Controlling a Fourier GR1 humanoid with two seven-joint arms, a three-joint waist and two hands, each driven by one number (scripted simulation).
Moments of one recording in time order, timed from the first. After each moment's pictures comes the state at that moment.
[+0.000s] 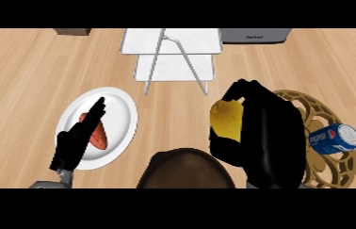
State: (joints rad) left arm -0.01 0.26 -0.14 -1.44 0.01 0.00 0.03; right arm -0.45 -0.06 0.51 -2.02 1.19 0.22 1.13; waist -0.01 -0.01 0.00
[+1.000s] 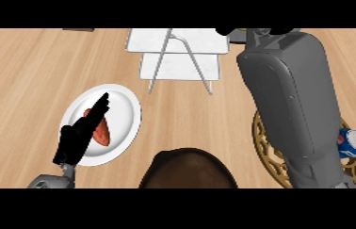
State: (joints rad) left arm -0.05 0.25 -0.13 -1.43 0.00 -0.04 0.06; right arm -1.09 -0.06 -0.01 -1.36 1.20 0.19 0.95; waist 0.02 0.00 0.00
